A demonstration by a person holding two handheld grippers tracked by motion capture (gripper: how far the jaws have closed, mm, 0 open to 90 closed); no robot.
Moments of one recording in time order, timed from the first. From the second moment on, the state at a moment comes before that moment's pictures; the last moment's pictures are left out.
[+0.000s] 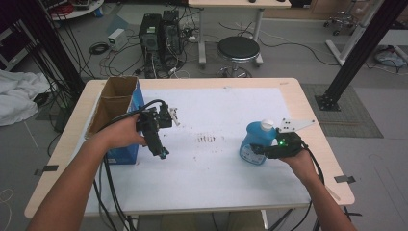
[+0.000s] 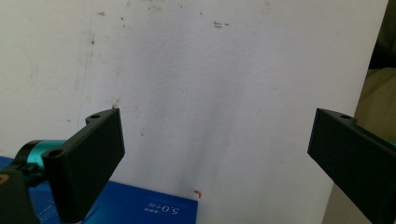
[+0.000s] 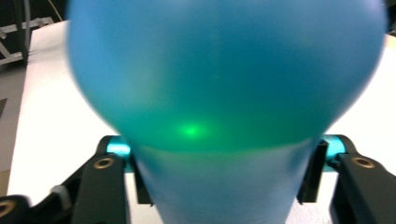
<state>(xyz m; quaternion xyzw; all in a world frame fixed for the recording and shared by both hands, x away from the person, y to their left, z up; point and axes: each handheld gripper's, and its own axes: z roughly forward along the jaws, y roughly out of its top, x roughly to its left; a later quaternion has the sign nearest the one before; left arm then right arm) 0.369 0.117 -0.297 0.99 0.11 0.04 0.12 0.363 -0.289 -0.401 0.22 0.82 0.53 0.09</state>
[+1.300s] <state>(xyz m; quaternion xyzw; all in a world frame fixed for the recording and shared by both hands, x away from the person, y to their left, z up) 0.347 0.101 -0.259 0.98 0.10 0.06 0.15 0.322 -0.262 -0.335 0.17 0.85 0.49 0.09</state>
